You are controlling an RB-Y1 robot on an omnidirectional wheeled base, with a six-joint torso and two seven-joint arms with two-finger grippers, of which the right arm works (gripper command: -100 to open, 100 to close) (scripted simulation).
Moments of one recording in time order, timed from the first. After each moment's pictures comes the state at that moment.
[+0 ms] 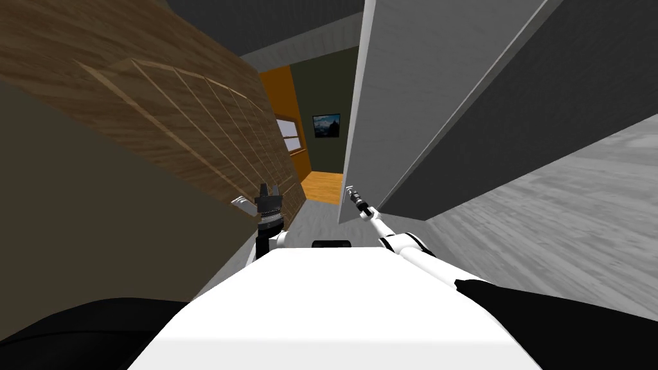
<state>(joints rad) -0.41 -0.28 0.07 -0.69 0.37 -0.61 -0.63</state>
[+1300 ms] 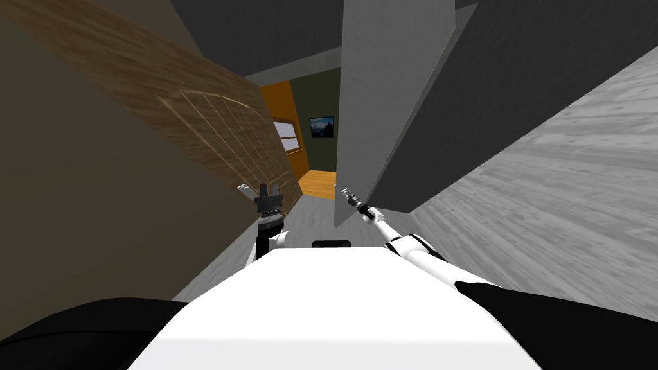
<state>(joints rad) -0.36 -0.37 0.22 -0.76 0.51 -0.78 -0.84</state>
